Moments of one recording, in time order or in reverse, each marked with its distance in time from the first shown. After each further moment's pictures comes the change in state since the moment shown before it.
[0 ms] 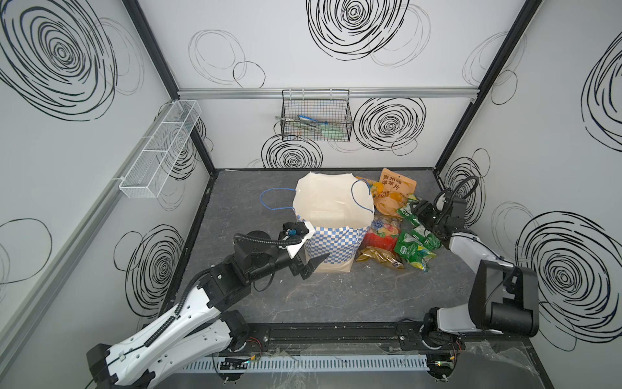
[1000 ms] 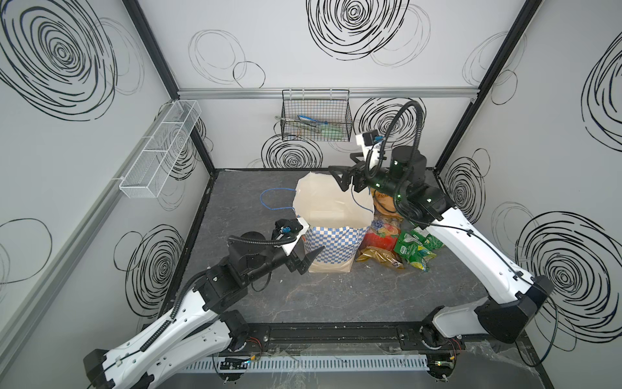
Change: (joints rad) left arm 0.018 -0.035 0.000 -0.001 -0.108 0.003; right arm 0.855 0.064 0.831 -0.378 0.145 -0.575
